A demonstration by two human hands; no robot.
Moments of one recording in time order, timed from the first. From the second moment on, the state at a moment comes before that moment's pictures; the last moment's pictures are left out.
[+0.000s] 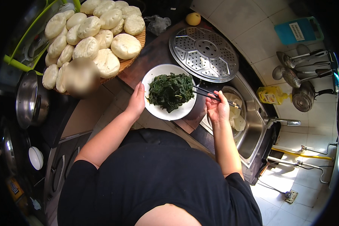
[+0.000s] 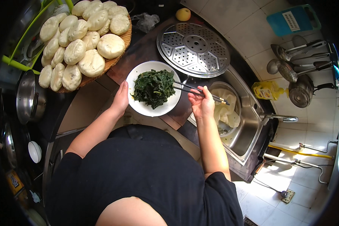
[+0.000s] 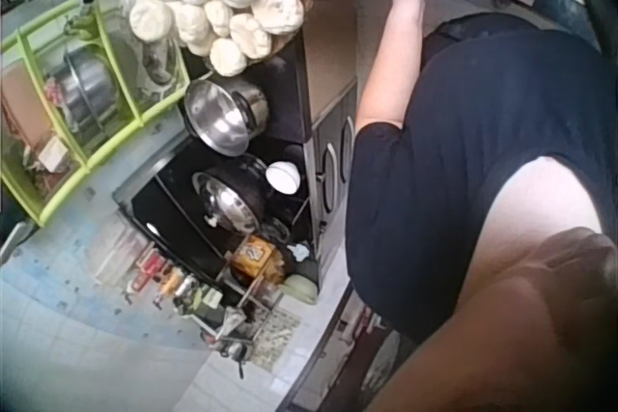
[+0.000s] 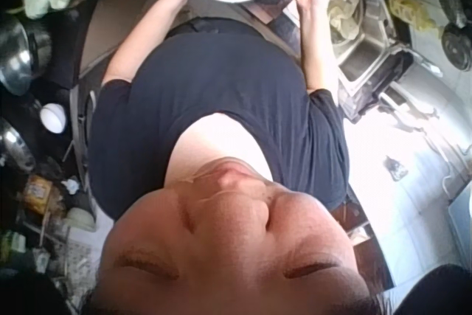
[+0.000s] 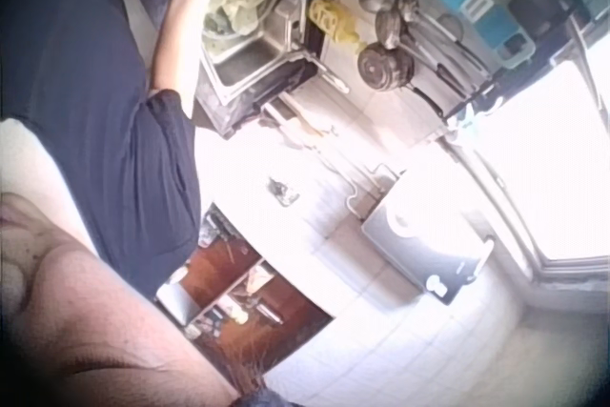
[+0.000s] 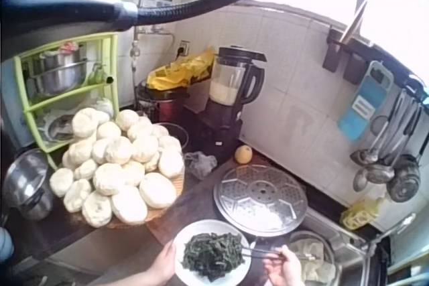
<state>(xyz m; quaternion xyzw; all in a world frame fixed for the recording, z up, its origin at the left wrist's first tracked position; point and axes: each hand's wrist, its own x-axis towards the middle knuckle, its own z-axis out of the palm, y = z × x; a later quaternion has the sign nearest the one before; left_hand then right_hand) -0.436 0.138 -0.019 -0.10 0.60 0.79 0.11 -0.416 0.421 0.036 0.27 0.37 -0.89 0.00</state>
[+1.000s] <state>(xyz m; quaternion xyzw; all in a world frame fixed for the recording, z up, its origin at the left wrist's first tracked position) -0.437 0.140 -0.030 -0.11 0.62 0.78 0.09 -0.421 0.326 0.081 0.03 0.72 -0.69 0.01</state>
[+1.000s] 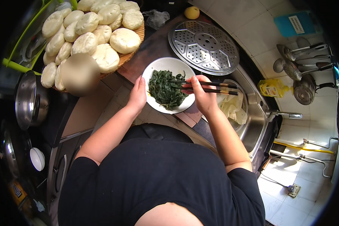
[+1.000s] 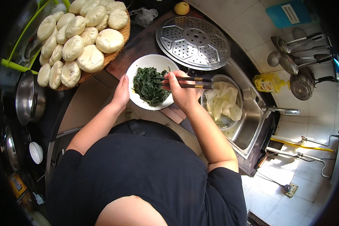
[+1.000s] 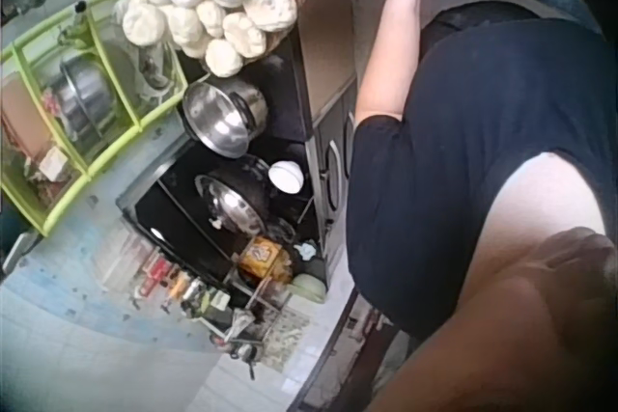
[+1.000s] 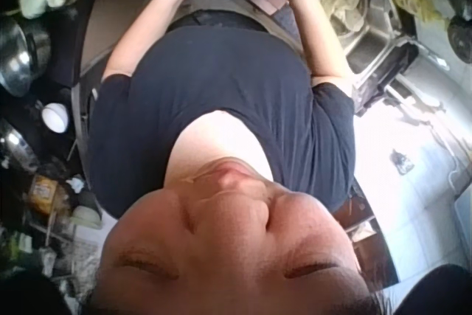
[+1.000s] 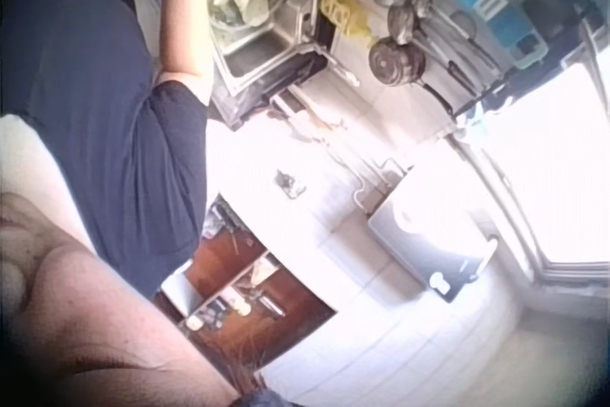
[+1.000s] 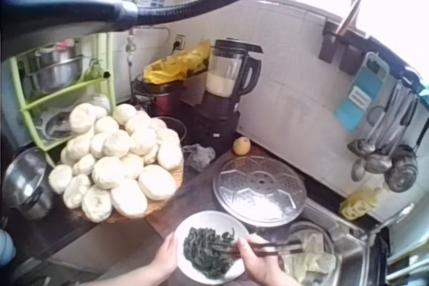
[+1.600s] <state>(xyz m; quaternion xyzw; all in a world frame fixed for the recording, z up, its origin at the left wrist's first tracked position) -0.438 0.137 -0.027 -0.09 0.59 0.80 0.11 -0.430 0.313 0.084 -0.07 0.84 -0.53 -0.01</state>
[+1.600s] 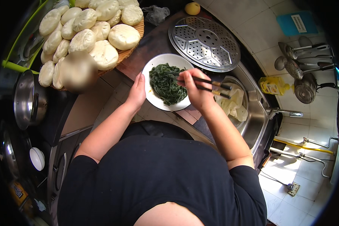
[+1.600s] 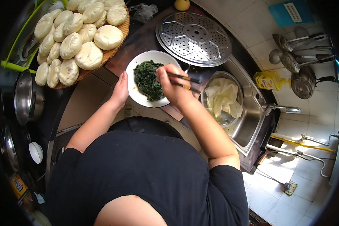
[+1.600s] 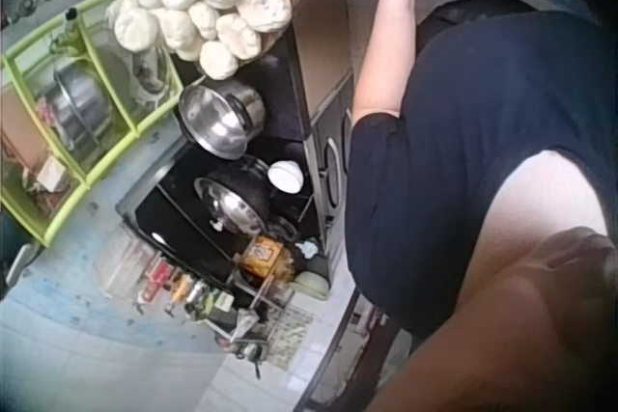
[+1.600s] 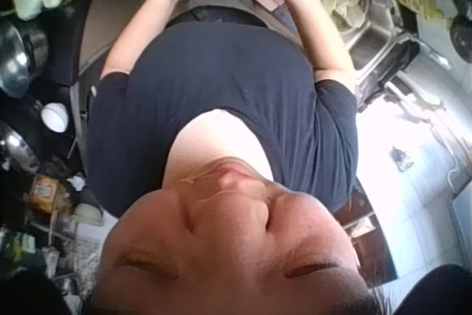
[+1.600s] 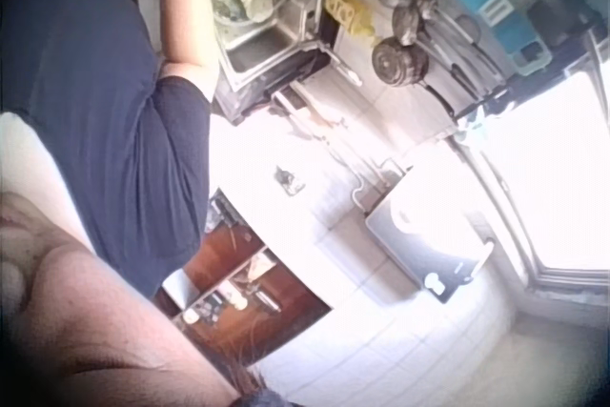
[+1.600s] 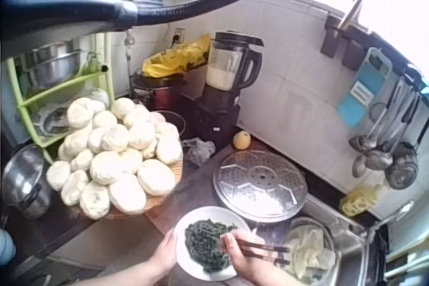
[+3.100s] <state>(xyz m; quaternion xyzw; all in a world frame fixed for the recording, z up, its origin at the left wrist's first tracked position) -0.437 0.136 -0.024 -0.09 0.61 0.77 0.13 -0.421 0.400 0.021 0.26 0.50 -0.83 0.01</state>
